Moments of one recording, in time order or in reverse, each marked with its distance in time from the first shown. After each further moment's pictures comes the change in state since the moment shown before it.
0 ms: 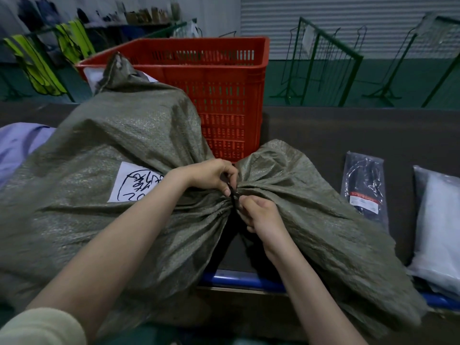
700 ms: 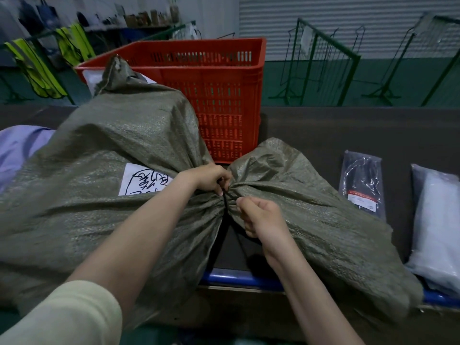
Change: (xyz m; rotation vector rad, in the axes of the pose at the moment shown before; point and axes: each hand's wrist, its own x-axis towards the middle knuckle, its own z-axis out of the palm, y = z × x) left_hand 0.020 -0.024 0.012 0.184 -0.097 -0.152; right_hand -0.028 -0.019 -0.001 0.085 -0.046 -0.018
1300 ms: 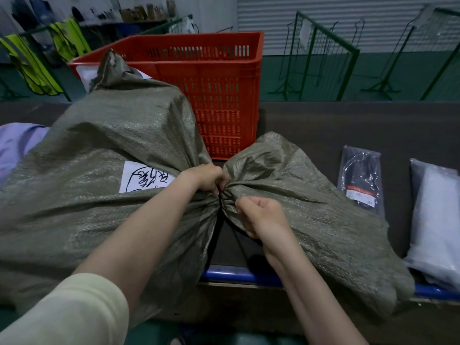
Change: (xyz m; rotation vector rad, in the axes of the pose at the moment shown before) left_hand 0.004 0.004 0.007 0.091 -0.010 -0.108; right_hand -0.005 -0.002 -0.002 -0.044 0.029 0.021
